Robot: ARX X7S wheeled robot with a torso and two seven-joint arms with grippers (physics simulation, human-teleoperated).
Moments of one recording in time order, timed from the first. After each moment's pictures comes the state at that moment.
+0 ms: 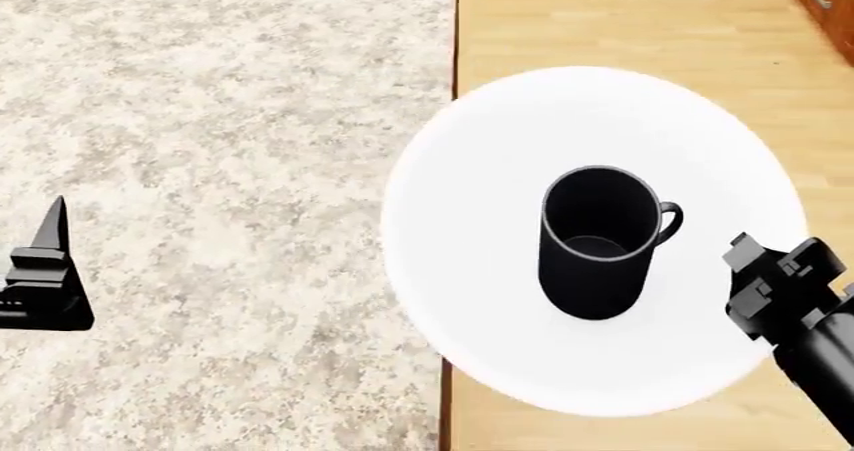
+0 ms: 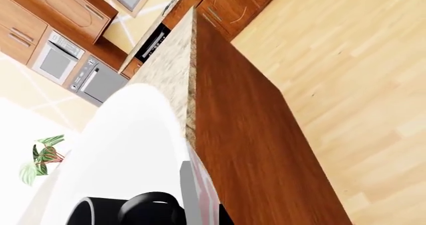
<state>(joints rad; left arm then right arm) -0.49 -0.39 -0.06 0.60 -0.48 -1.03 -0.23 0.53 0.69 0.20 -0.04 1.78 0.79 0.62</state>
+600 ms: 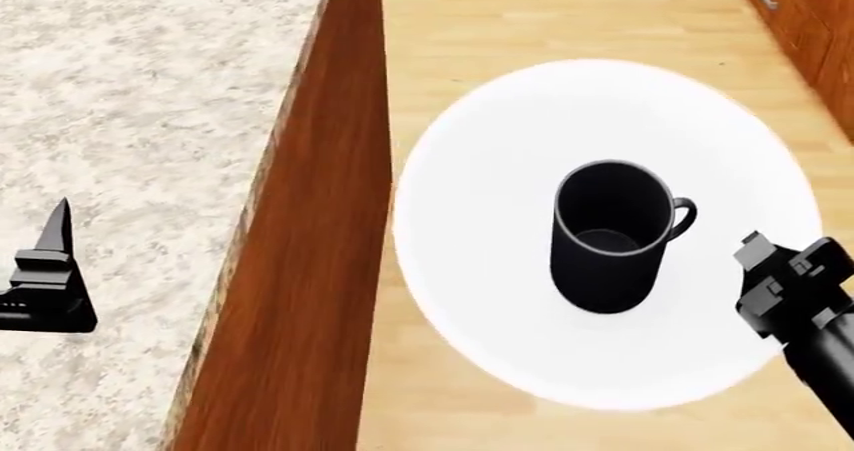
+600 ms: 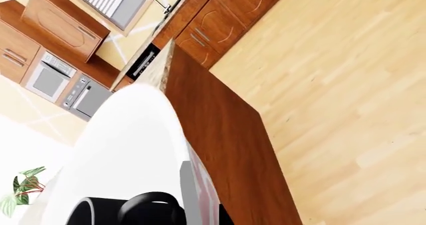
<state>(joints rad) -0.49 -0.39 -0.06 0.60 -0.48 -1.02 -0.24 0.52 0.69 0.21 -0.05 1.76 0.77 0.61</state>
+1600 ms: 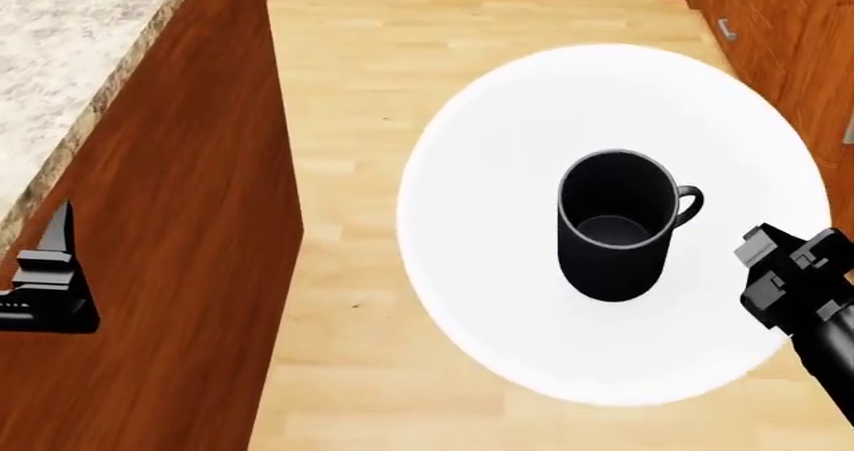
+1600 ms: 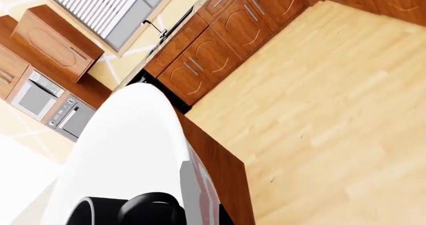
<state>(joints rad) -0.49 -0.40 -0.05 0.59 -0.50 -1.02 -0.25 0.52 0.70 0.19 -0.06 1.69 0.74 0.53</state>
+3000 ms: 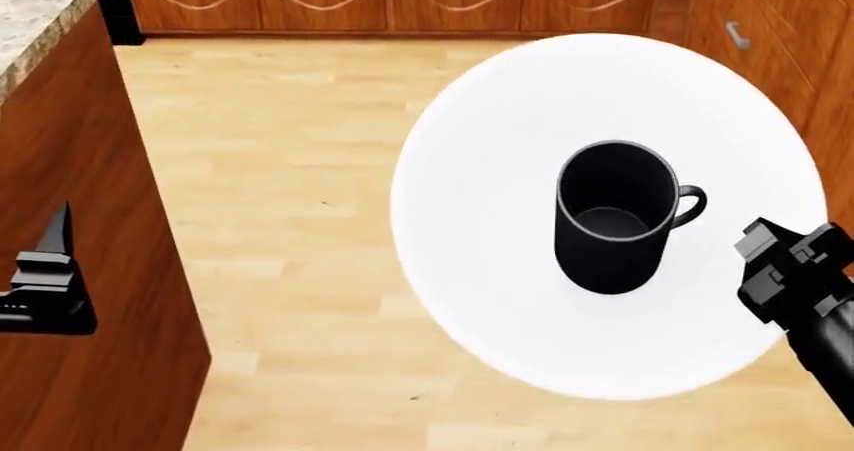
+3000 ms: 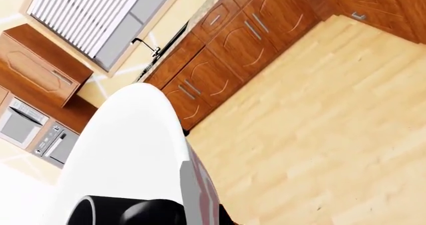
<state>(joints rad) -0.49 -0.42 -0.04 0.59 -0.51 -1.01 -0.27 0.52 0.70 0.19 -0.06 1.71 0.73 0.54</state>
